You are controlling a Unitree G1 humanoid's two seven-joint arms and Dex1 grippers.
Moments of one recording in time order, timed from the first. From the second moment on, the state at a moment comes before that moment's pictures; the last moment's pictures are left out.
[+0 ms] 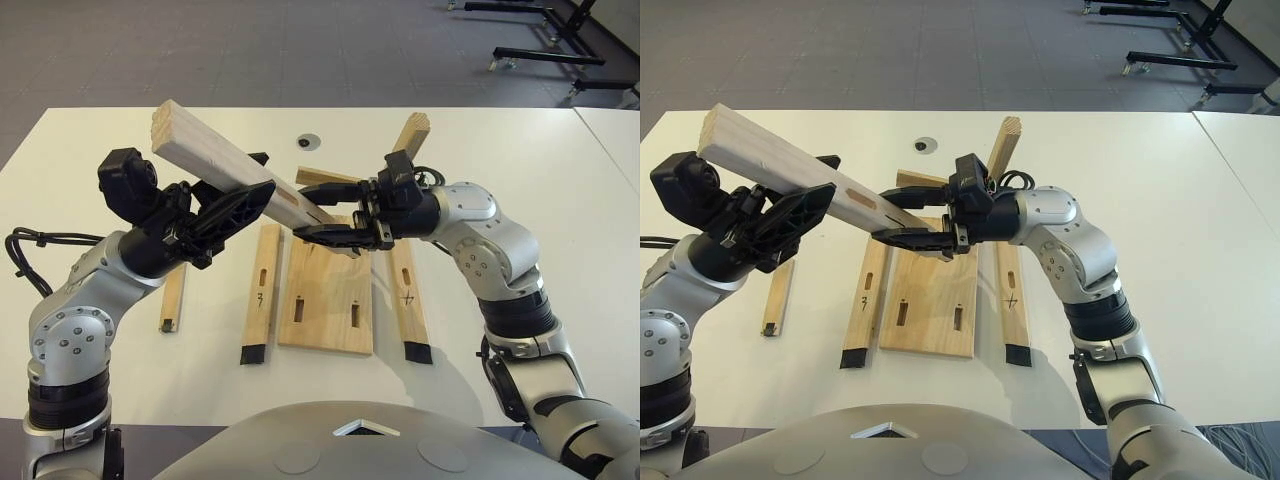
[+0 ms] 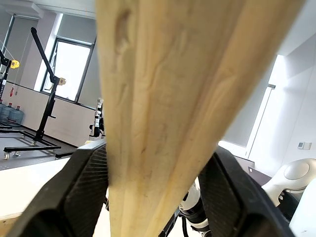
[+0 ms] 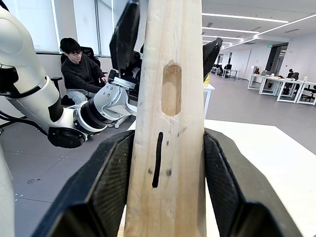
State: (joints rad) left arm -0.01 0.53 0.20 -0.58 -1.33 0.57 -0.71; right arm -0.42 -0.38 0.20 -0.25 0.66 0.42 1.14
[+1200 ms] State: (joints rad) left arm -0.02 0.54 0.30 -0.25 -0.76 0.19 -0.97; right arm -0.42 -0.55 -0.24 -0.44 1.11 0.63 0.92
